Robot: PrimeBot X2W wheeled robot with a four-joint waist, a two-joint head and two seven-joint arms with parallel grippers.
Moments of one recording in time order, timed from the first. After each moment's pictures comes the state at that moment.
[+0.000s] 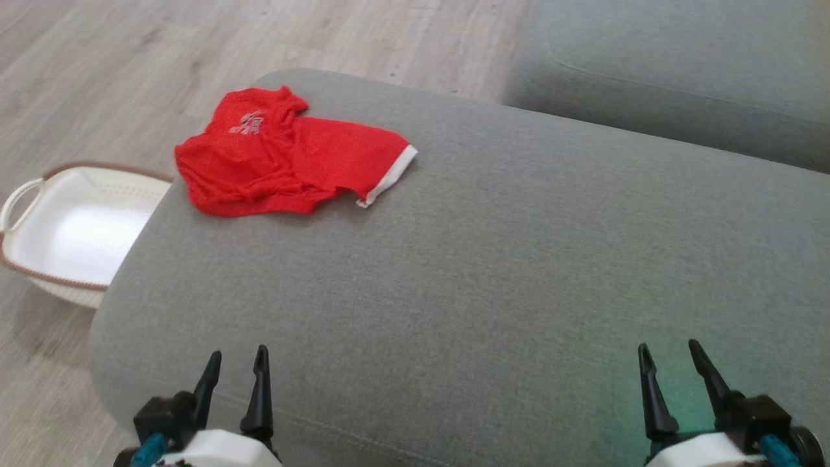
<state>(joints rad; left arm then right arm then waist) 0.10 0.05 -0.13 0.28 -0.24 -0.01 -0.25 0.14 -0.04 -0.03 0.28 0.03 0.13 -0.25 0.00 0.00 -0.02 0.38</state>
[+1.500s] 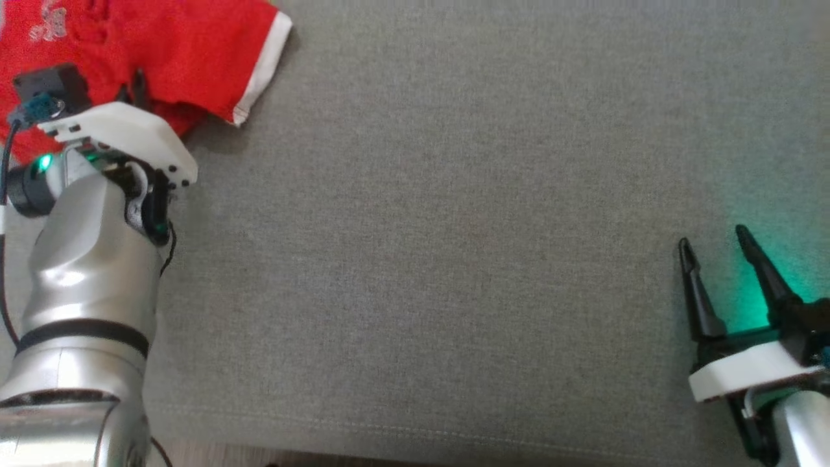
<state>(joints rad) -0.94 0.14 -0.06 1.15 -0.26 -0.03 -0.19 -0.02 -0.25 0.03 0.13 0.09 0.13 -0.19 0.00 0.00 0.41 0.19</state>
